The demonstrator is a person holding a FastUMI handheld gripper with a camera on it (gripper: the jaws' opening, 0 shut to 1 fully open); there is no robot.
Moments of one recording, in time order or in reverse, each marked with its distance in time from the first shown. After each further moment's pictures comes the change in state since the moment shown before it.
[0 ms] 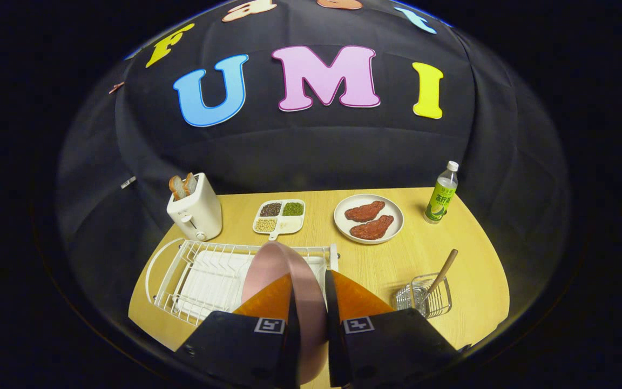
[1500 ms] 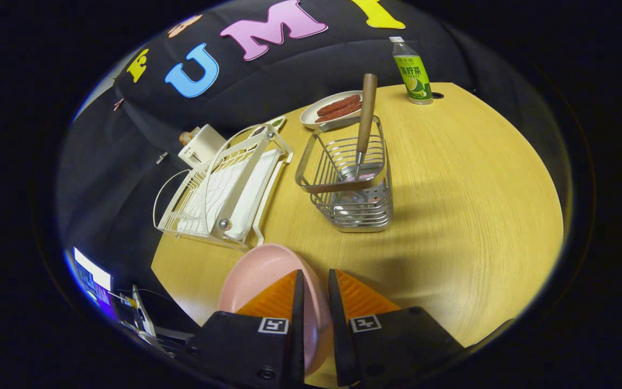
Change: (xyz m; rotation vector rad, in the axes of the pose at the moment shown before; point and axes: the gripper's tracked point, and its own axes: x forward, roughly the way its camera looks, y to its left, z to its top) arm -0.002 -0.164 -0.208 0.171 0.304 0.308
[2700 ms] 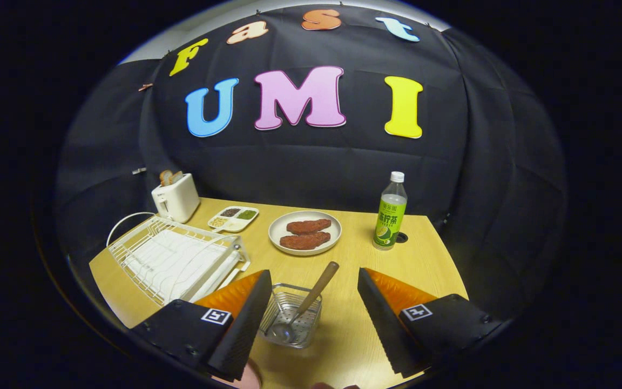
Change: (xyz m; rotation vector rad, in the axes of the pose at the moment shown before) arm -0.040 -0.027 0.195 -0.356 -0.470 -0.239
